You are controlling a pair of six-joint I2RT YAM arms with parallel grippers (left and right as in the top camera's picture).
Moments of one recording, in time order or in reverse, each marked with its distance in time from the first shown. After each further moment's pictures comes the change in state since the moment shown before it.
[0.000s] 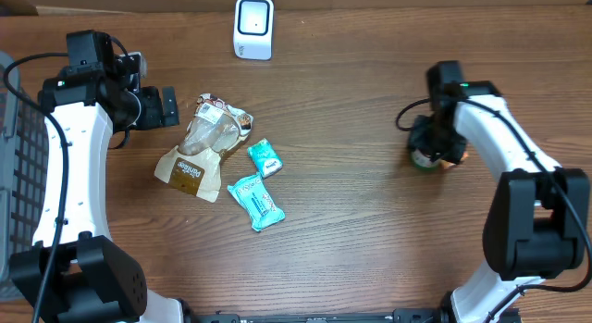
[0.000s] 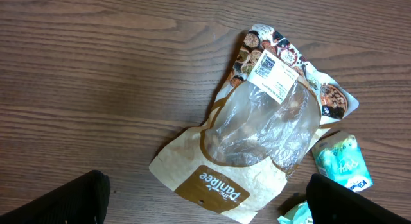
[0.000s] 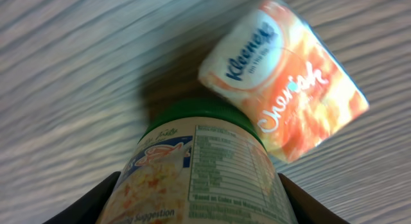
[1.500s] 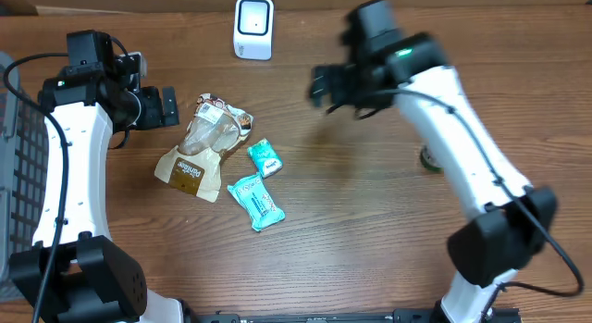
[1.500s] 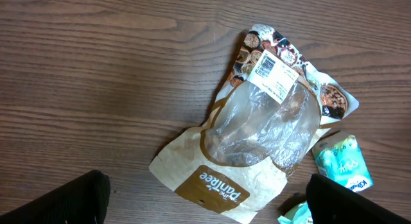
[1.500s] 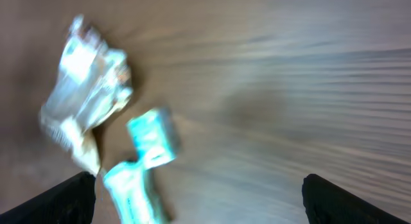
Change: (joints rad) left arm 0.000 0.000 0.000 0.000 0.000 0.000; right arm 0.441 0.058 0.550 -0.137 -0.260 -0.032
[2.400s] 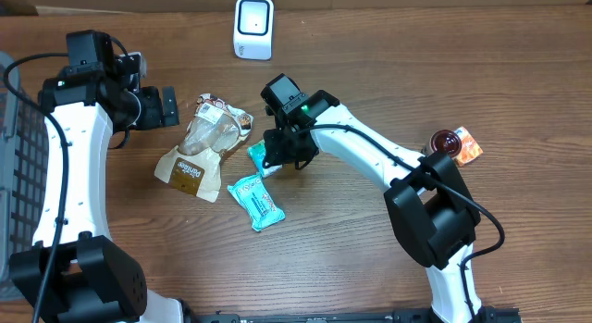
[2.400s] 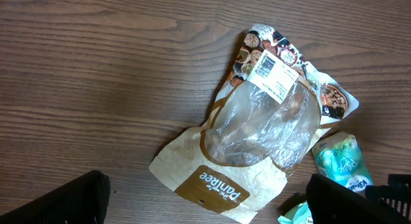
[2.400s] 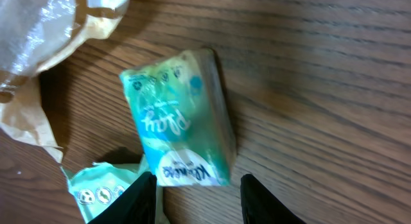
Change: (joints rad) left arm 0.000 0.000 0.000 0.000 0.000 0.000; right arm 0.215 0.217 -0.198 0.268 -0.055 0.052
